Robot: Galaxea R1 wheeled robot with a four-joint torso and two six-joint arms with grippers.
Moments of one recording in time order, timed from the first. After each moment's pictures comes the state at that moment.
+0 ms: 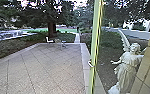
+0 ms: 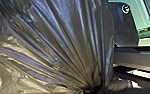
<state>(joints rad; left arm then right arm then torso) 1.54 3.06 -2.74 -0.54 0.03 0.60 -1.55 3.04 -2.74 0.18 -0.10 -0.17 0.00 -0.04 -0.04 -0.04</state>
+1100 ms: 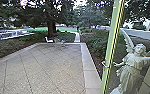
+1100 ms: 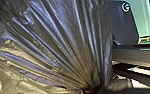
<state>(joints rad) 1.54 3.06 -2.74 -0.54 0.04 0.60 -1.55 3.04 -2.74 0.18 -0.10 -0.17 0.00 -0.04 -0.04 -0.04</state>
